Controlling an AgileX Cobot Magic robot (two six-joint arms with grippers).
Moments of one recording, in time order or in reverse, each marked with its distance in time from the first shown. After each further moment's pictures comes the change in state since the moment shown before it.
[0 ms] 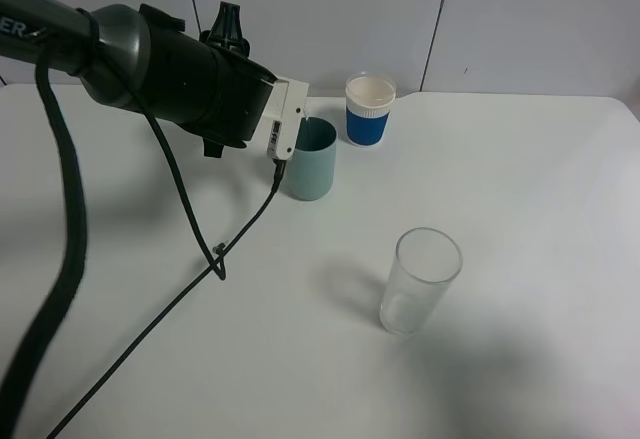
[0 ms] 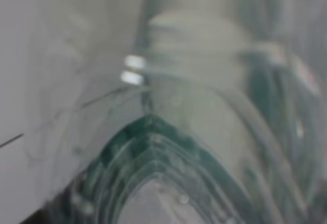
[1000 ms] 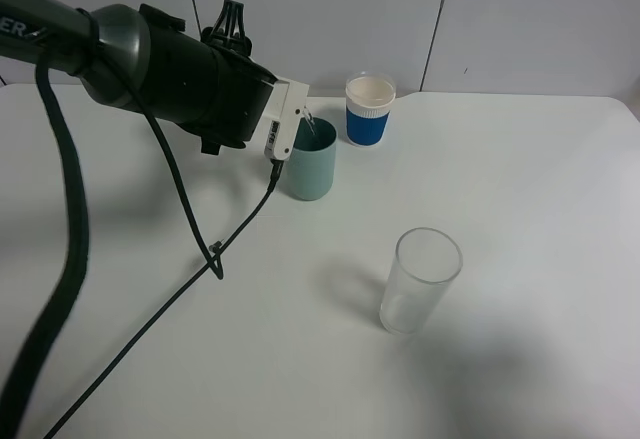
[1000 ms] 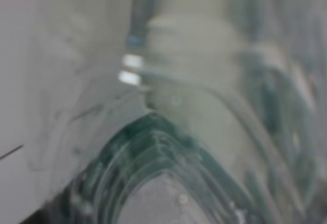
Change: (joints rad) left arm 0.000 0.000 0.000 0.023 -0.005 0.025; right arm 0.000 0.000 0.000 0.000 0.000 0.000
